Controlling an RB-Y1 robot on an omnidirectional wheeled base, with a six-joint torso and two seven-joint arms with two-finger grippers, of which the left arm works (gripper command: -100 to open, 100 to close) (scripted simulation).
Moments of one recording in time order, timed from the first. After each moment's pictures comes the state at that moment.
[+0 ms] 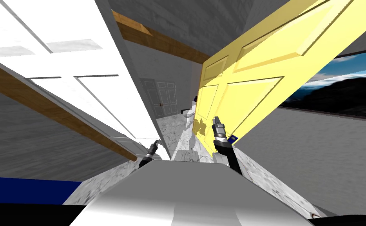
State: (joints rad) arm 0.13 0.35 -0.02 -0.71 -0.01 -1.00 0.35
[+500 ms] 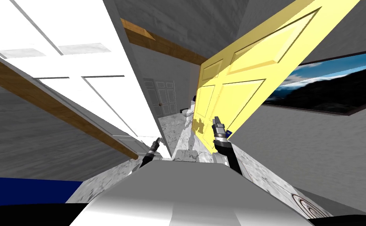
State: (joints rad) arm 0.05 0.34 -0.02 -0.65 -0.01 -0.99 0.35
